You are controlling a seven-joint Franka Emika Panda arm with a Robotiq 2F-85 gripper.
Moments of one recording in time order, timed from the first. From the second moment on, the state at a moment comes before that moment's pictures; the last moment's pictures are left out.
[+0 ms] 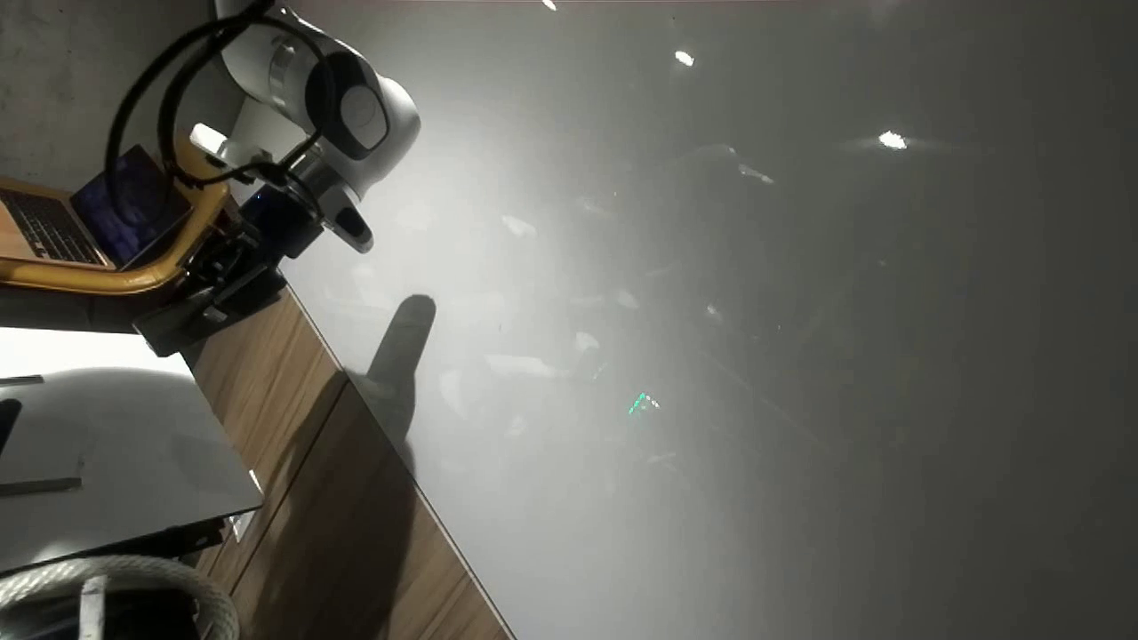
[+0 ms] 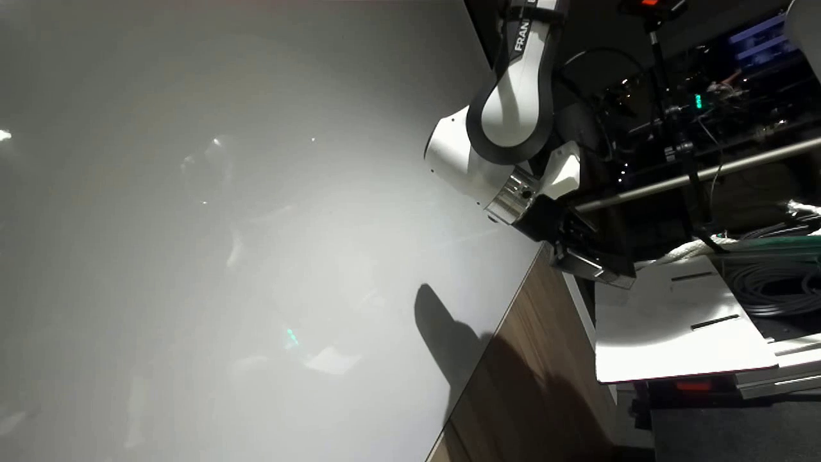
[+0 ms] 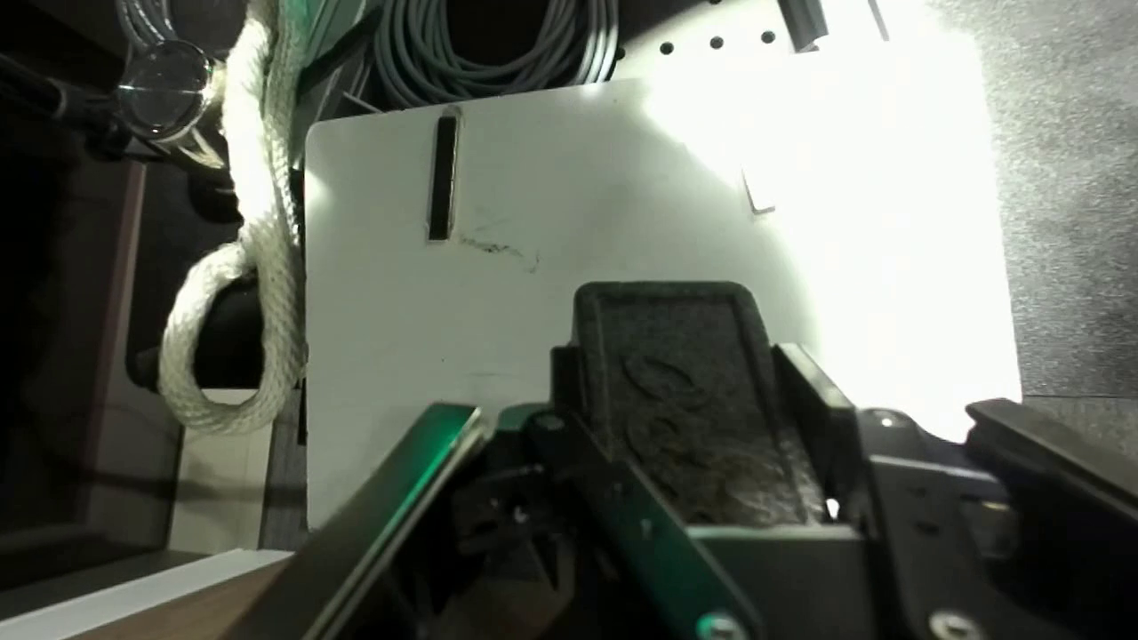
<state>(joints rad) 0.12 0.05 0.10 -2.42 -0.12 1.95 0.29</state>
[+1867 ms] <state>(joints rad) 0.06 0.30 0.05 -2.34 -0.05 2.00 0.21</state>
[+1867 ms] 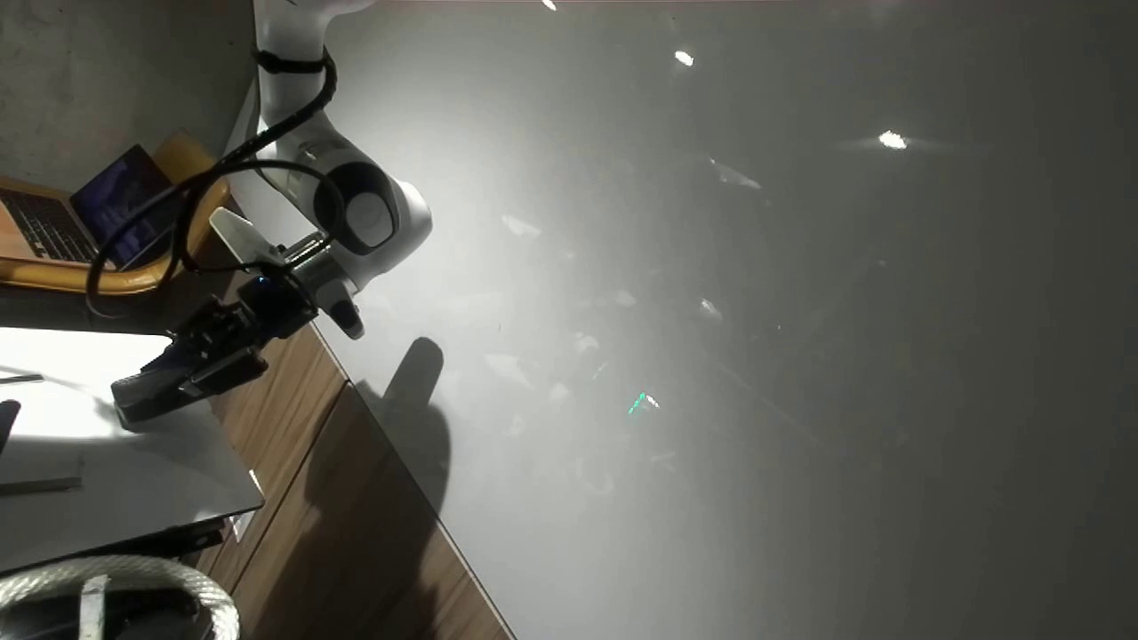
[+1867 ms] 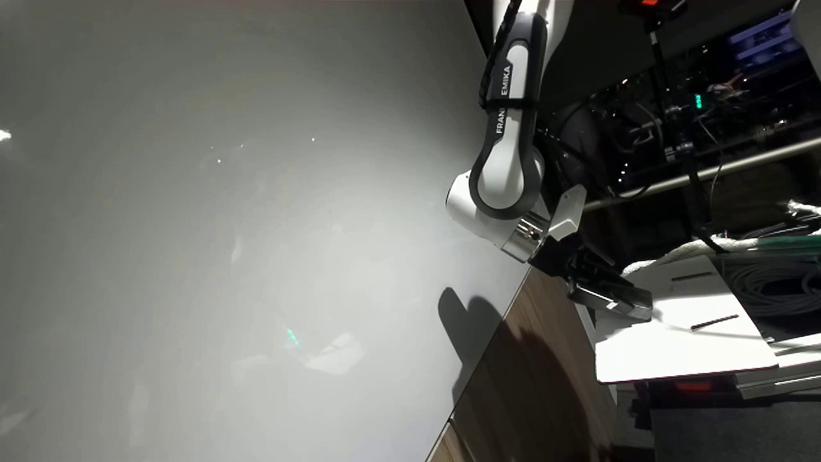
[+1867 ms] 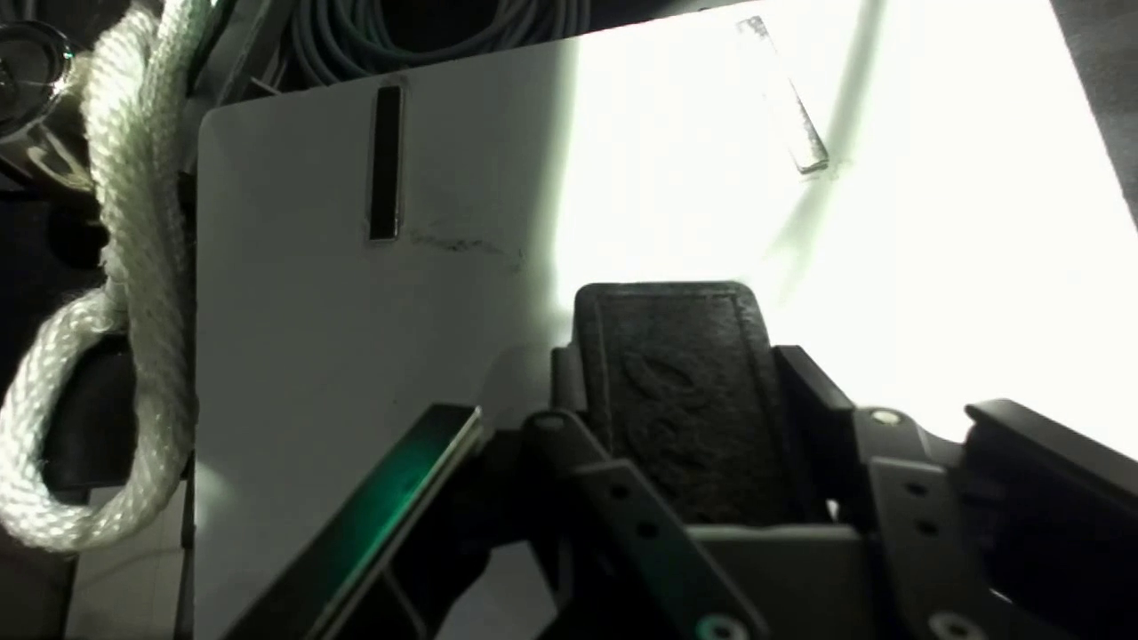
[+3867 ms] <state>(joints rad) 0.15 0.20 0.07 -2.43 -0.27 2.25 0.11</state>
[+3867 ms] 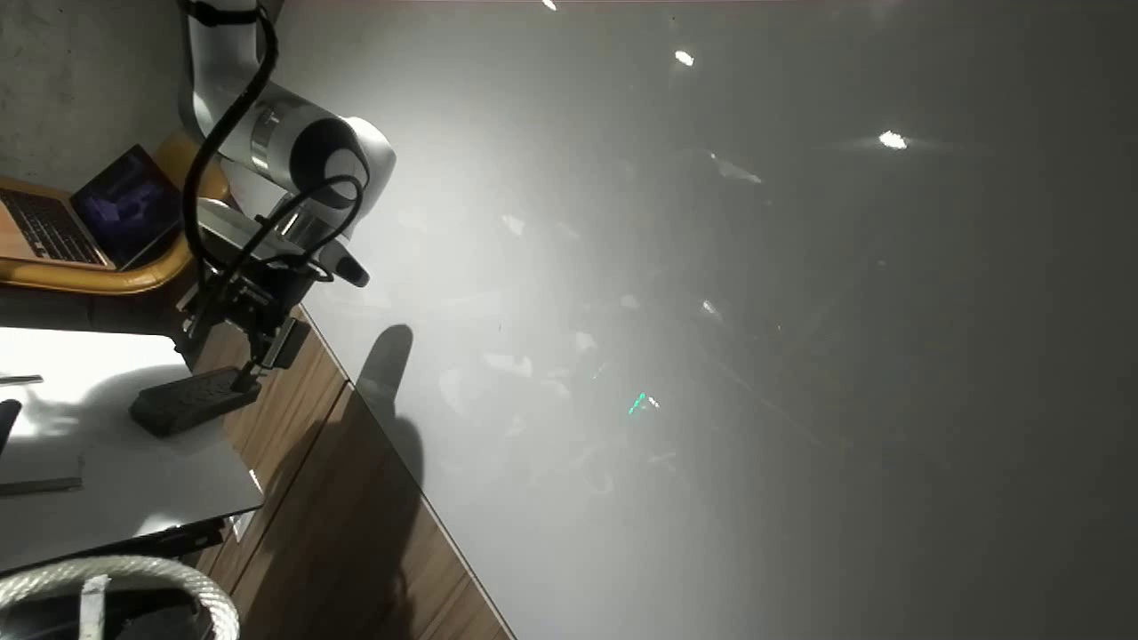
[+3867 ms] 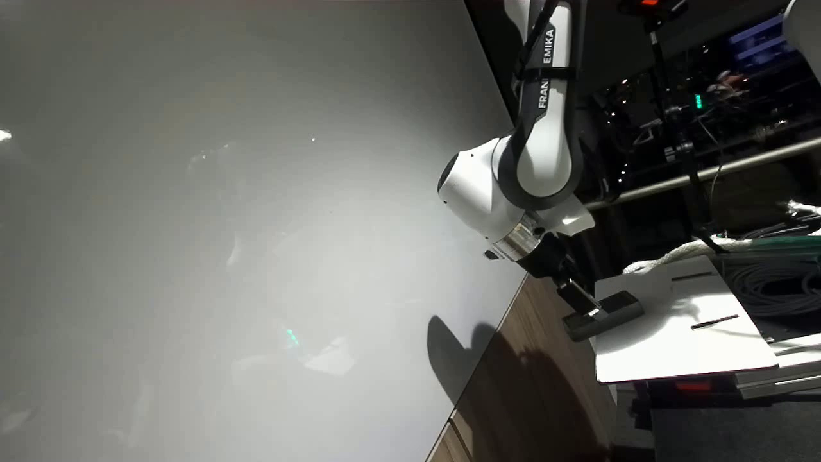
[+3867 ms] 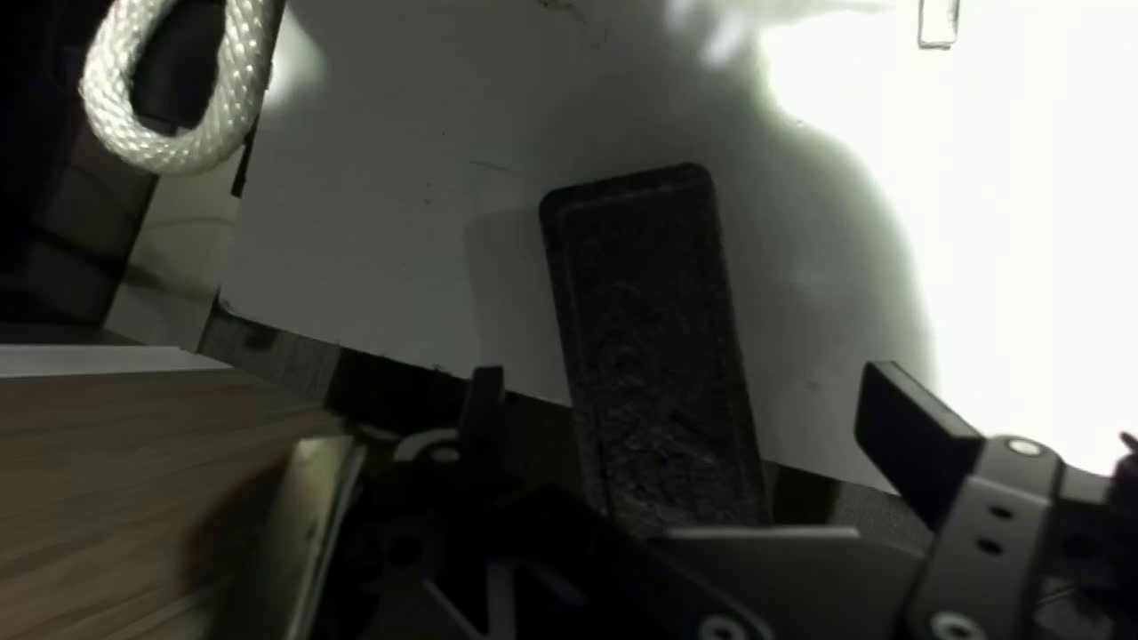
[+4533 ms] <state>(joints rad) 0.13 0.09 0.07 -2.61 -0.27 2.54 0.07</state>
